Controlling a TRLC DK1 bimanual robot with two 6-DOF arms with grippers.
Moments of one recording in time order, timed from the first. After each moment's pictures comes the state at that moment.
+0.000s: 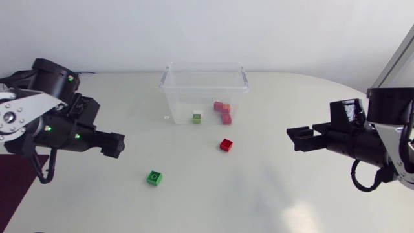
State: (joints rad) left arm -0.20 1.27 0.84 -0.64 -0.03 0.04; right arm 0.07 1.09 0.53 -0.07 -0.14 -0.04
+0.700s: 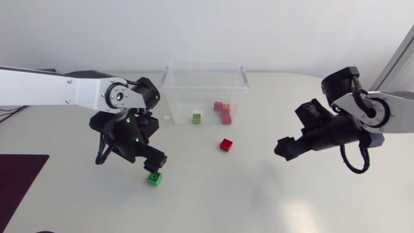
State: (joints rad) left arm -0.44 1.77 1.15 -0.93 -0.01 0.03; right arm 0.13 1.42 0.82 -0.51 -0.17 -0.24
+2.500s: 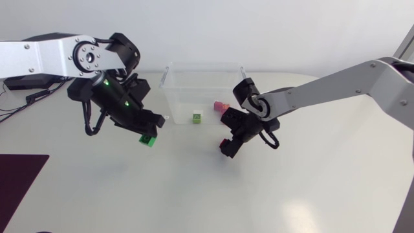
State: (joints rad) left arm -0.35 1.68 1.30 -0.90 0.14 0.00; right arm 0.43 2.05 1.23 -0.37 -0.16 -0.46
